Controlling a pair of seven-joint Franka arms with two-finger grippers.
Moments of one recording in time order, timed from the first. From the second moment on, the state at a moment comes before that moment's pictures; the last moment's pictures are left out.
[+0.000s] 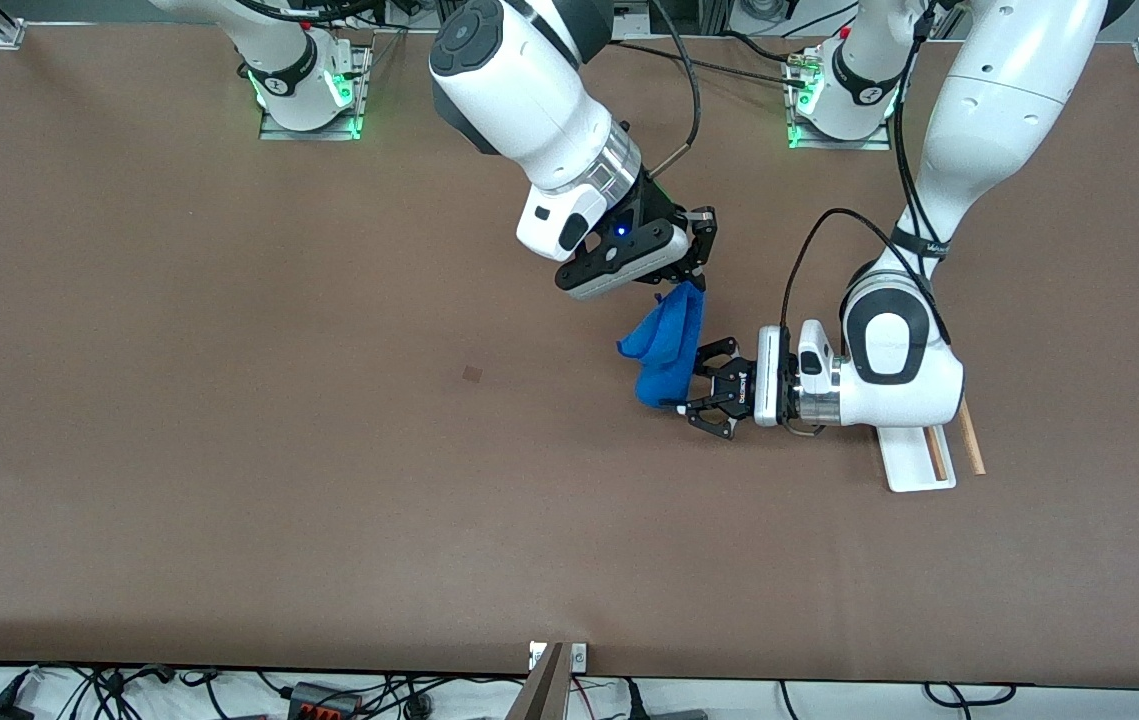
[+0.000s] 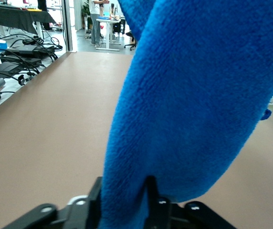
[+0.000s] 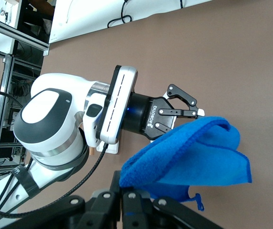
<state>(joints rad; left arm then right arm) -0.09 0.68 -0.18 -1.65 -1.25 1.99 2.14 0.78 0.63 0.04 -1.08 0.34 2.31 0.57</state>
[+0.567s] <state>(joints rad) -0.08 0.68 -0.16 -1.64 -1.22 2.02 2.11 0.79 0.63 0.04 -1.08 0.34 2.31 0.57</state>
